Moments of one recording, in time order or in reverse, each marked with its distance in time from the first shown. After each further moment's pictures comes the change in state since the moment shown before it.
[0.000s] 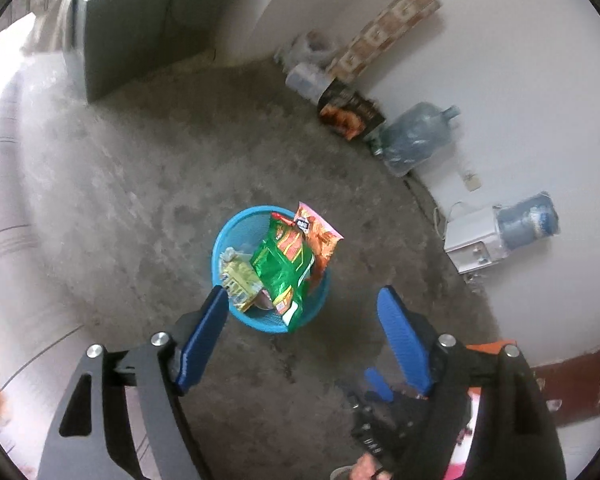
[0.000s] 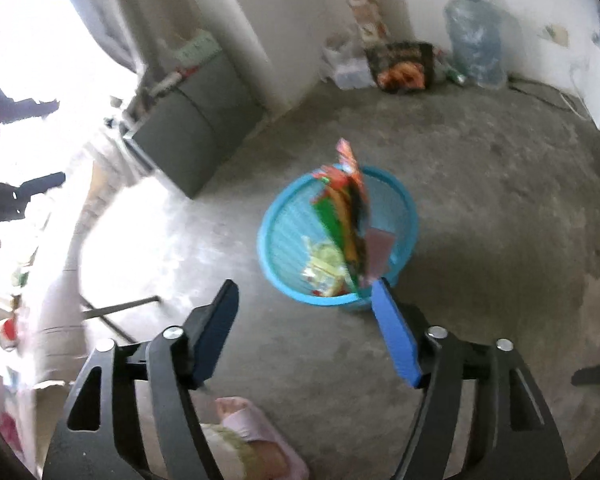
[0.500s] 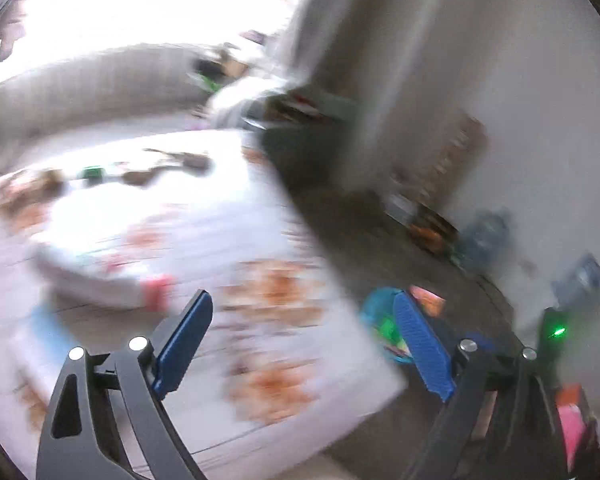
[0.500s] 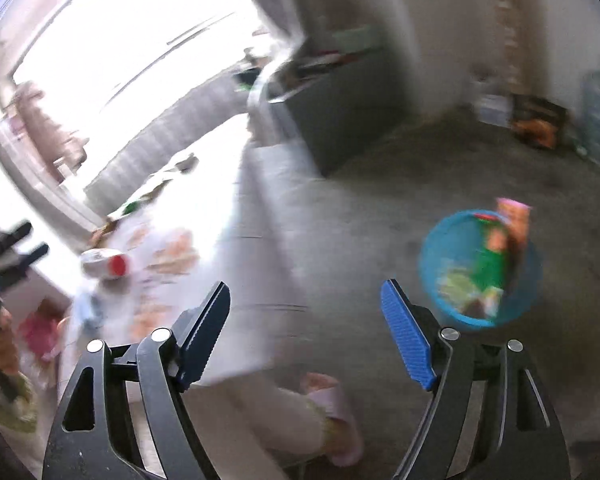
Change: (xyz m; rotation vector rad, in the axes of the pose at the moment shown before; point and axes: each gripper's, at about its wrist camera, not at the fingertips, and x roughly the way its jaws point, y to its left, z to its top) left arm -0.288 0.137 -0.192 -0.071 -0.526 0.363; right arm -0.047 0.180 0.009 -0.321 0.079 0.321
